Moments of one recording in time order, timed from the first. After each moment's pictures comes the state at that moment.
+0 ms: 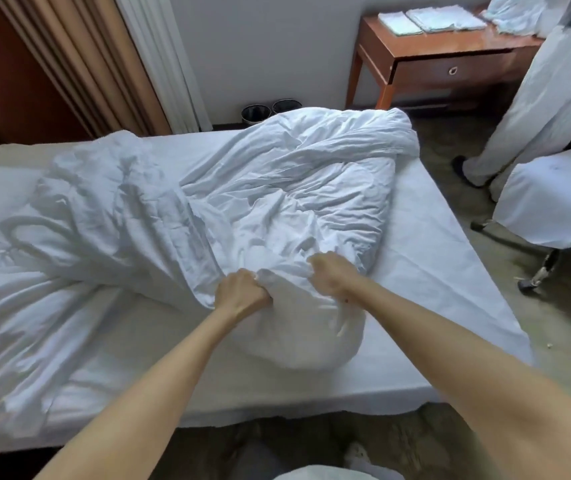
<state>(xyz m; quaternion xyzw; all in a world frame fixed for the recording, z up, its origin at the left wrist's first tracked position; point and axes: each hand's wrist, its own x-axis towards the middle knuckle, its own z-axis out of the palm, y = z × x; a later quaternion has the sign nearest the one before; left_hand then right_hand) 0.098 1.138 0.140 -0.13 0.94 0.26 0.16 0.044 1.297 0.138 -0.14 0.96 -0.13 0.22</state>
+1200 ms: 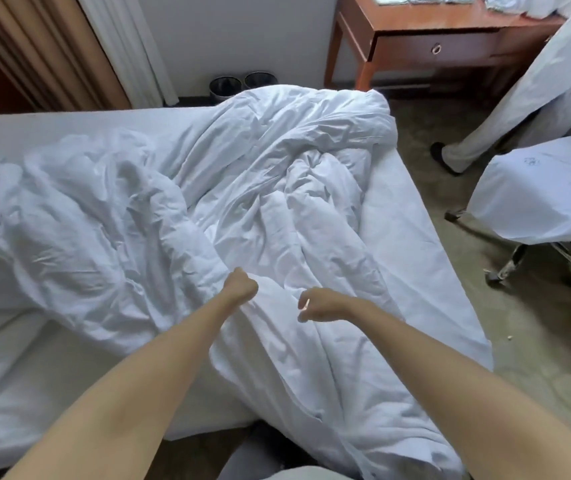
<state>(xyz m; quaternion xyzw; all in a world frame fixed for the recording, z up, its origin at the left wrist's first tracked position) -0.023 1.213 0.044 -0.22 0.88 0.31 0.27 -0.011 1.384 0.077 -0.11 0.88 -0.16 0.43</state>
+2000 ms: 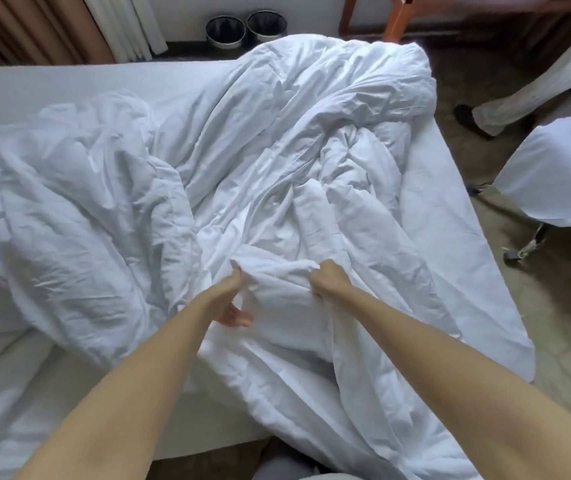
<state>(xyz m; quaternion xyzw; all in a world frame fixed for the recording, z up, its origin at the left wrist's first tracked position) -0.083 1.091 0.010 -0.41 0.65 0.44 0.47 -0.103 1.276 0.027 0.12 0.89 -0.27 0.35</state>
